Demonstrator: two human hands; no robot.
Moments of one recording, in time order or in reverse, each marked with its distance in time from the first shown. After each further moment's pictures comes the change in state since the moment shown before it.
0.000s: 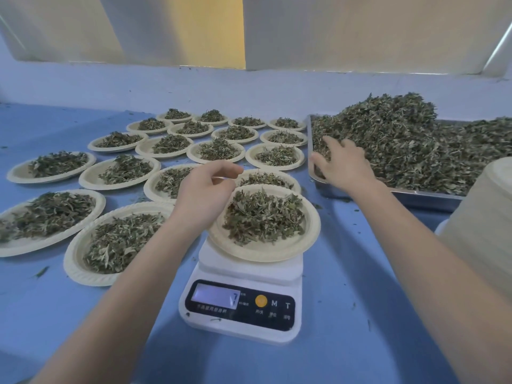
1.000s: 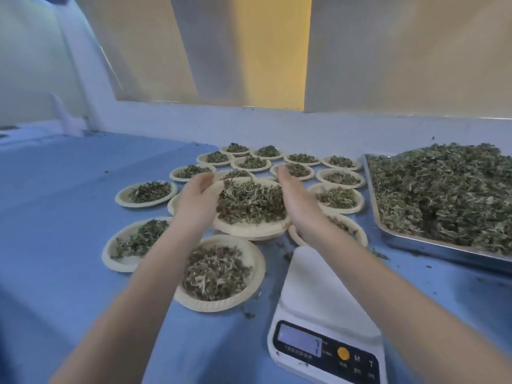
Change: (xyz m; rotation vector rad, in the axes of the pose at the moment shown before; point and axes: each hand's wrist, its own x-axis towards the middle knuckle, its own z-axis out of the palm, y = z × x) left_hand 0.021 0.002 -0.125 -0.089 0.291 -0.170; right_hand -0.060 -0.205 0.000 0.944 -0.341 -0.066
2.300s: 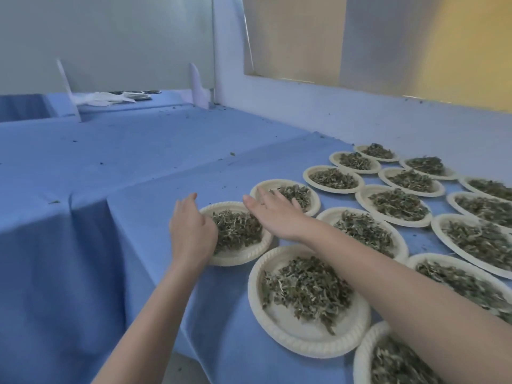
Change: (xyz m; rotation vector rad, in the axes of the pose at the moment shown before) left_hand 0.118 -0.169 -0.215 0.534 0.501 -0.172; right_hand 0.148 -0.036 0.321 -0.752 -0.663 -0.341
